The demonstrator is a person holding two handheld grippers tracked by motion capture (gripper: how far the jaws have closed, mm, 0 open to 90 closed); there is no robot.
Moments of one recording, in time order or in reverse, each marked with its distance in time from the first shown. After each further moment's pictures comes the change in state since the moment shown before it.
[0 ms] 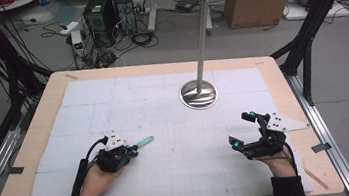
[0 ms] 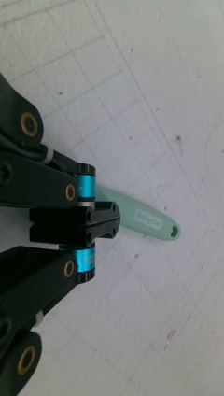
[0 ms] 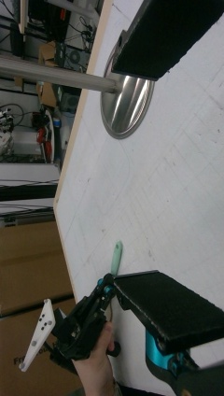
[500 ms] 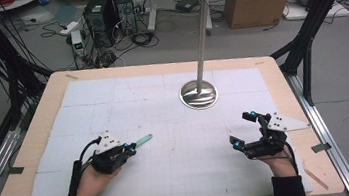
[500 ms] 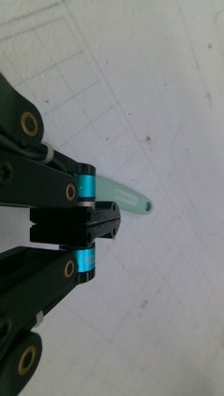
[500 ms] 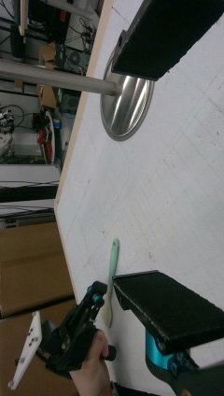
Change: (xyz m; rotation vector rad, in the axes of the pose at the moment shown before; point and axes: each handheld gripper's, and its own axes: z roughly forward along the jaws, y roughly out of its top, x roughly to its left) left arm 0.002 0.002 -0.026 -0.132 -0.043 -0.002; right arm -0.002 0.000 -0.002 -0.005 -0.005 0.002
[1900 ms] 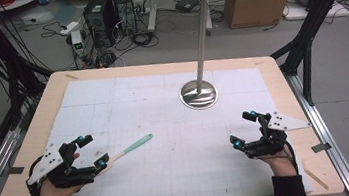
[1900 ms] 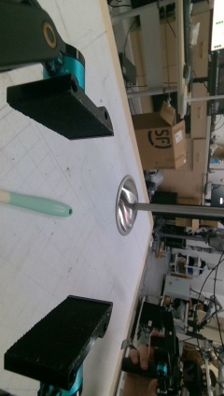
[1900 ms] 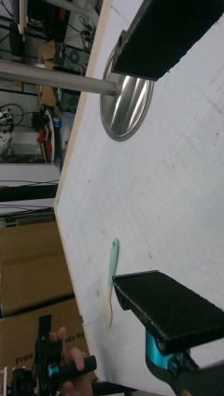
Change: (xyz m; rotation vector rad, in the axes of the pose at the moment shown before) left arm 0.035 -0.024 -0.081 -0.452 -0.093 0.031; right arm -0.002 0.000 0.000 0.004 0.007 0.006
